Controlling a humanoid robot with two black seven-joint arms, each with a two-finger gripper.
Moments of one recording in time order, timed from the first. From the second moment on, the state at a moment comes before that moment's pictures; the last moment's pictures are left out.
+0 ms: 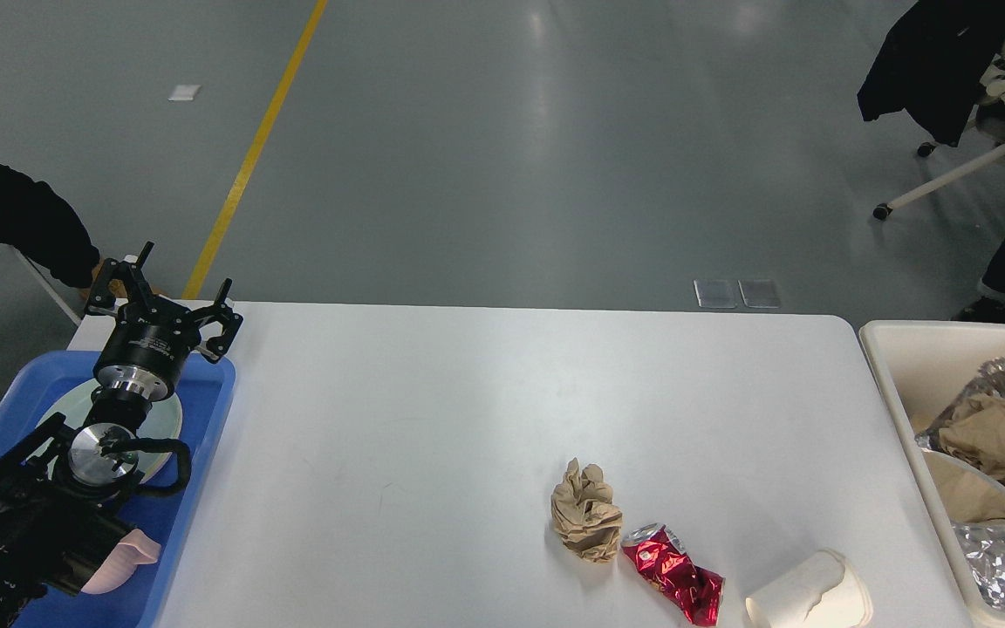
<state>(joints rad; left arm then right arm) -0.59 0.26 -1.03 -0.45 -0.12 -0.53 -0.24 1.51 -0.81 -1.14 0.66 -0.49 0.93 -0.16</state>
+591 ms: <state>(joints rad) -0.59 0.26 -1.03 -0.45 -0.12 -0.53 -0.24 1.03 -0.75 -1.00 0.59 -0.48 0.23 -0.16</state>
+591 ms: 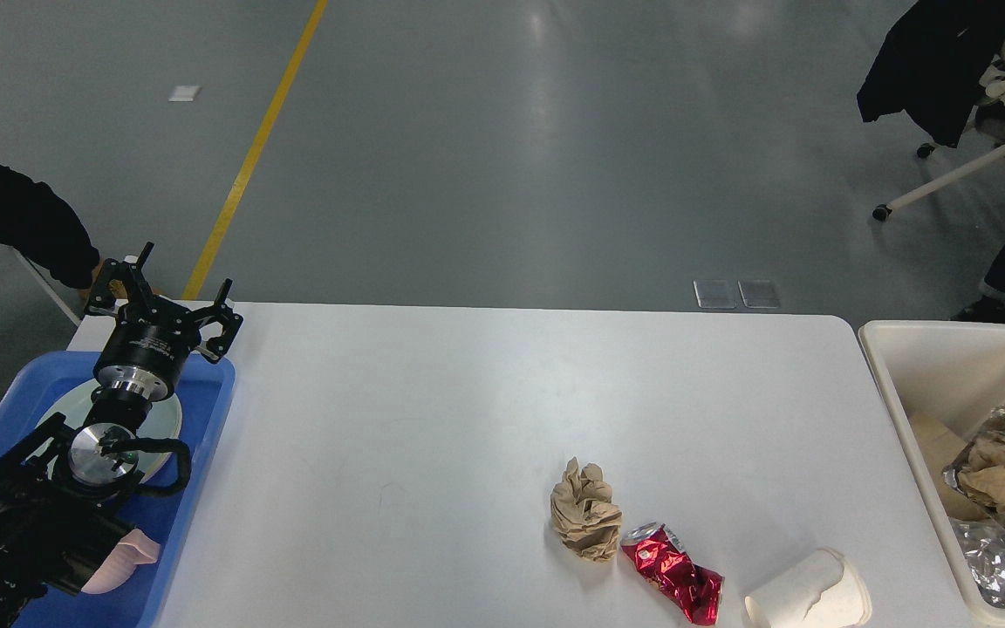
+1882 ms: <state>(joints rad) -0.59 0.26 -1.03 -0.45 -0.12 -0.53 -0.24 0.84 -0.69 -0.86 0.55 -0.47 0.18 -0.16</state>
